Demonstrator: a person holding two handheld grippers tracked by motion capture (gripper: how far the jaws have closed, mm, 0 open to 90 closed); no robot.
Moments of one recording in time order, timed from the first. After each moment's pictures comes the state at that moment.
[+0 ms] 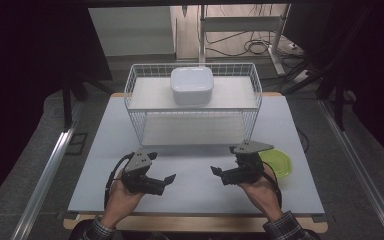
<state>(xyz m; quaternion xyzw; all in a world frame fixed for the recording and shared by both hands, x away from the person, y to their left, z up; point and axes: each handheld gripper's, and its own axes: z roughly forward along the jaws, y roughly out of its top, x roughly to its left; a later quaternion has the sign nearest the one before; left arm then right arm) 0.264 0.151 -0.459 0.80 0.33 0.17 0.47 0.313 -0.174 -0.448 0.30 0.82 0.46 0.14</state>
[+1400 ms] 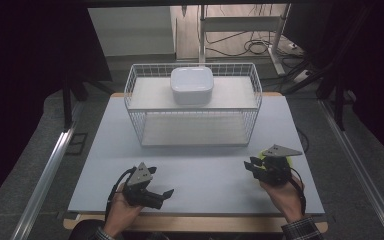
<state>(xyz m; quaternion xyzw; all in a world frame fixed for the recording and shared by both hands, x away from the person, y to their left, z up) 0.252 0.157 -0.509 0.82 0.33 0.15 0.45 0.313 -0.248 -0.459 0.40 0.81 0.40 0.18</state>
